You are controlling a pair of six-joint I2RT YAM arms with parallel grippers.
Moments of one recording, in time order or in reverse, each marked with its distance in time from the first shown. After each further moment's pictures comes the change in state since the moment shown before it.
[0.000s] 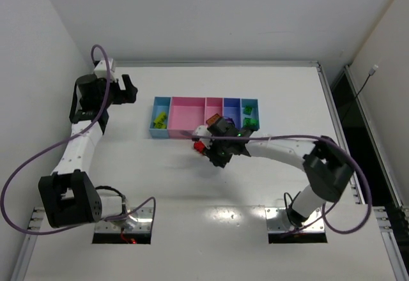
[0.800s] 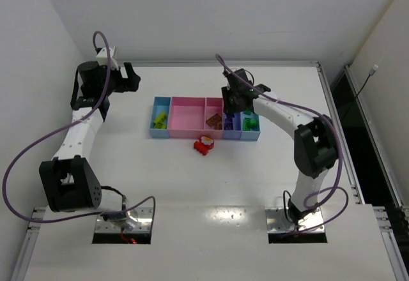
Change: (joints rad) left arm -0.032 0.124 0.160 0.003 0.039 -0.012; right arm -0.356 0.197 0.438 -0.016 0.215 0.449
